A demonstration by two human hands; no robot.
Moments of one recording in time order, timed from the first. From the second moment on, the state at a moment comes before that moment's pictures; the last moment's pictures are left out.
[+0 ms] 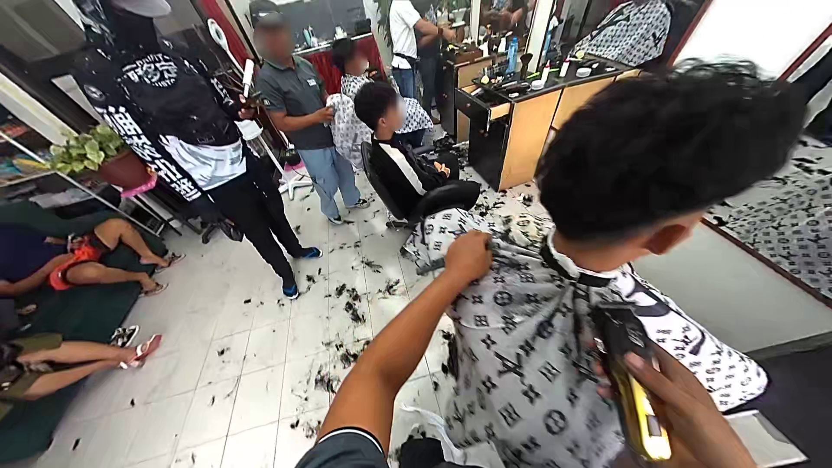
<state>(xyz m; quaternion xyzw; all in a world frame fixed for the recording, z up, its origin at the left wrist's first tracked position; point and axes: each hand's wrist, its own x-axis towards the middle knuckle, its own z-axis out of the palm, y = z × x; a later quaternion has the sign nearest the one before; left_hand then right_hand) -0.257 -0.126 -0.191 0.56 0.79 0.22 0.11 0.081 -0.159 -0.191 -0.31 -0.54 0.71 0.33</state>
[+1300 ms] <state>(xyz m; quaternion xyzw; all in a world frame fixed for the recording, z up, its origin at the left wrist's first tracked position) -0.249 -0.012 0.023 0.89 0.33 0.31 0.11 -0.002 -0.176 -0.180 -0.40 -0.48 0.61 0.48</state>
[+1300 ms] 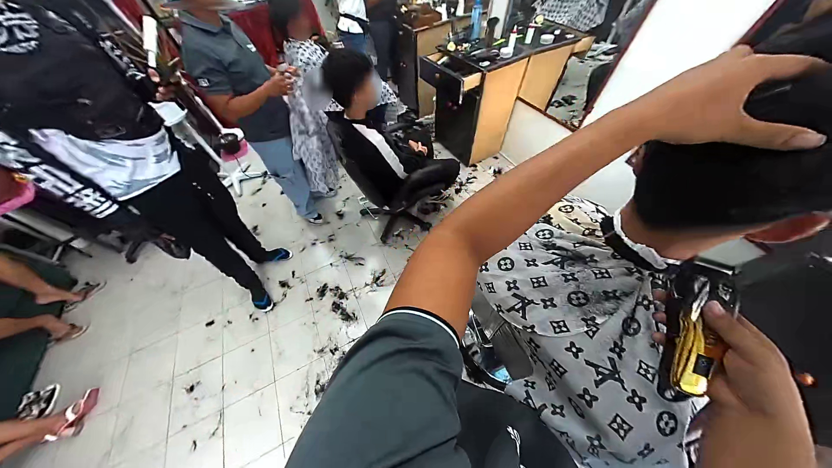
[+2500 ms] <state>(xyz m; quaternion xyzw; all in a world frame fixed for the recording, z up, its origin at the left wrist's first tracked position) -0.213 0.001 0.026 0.84 0.48 0.22 0.09 0.027 -0.127 -0.132 -0.46 -0.62 0.48 0.43</state>
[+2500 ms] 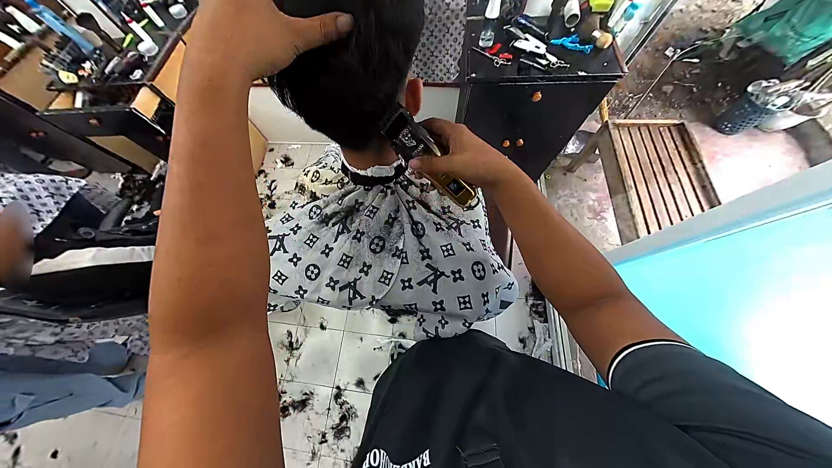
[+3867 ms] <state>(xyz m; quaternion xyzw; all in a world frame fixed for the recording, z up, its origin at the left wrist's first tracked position) -0.213 0.043 0.003 0.87 0.42 0.24 0.12 -0.061 -0.150 -0.150 -0.48 -0.49 0.52 0.51</state>
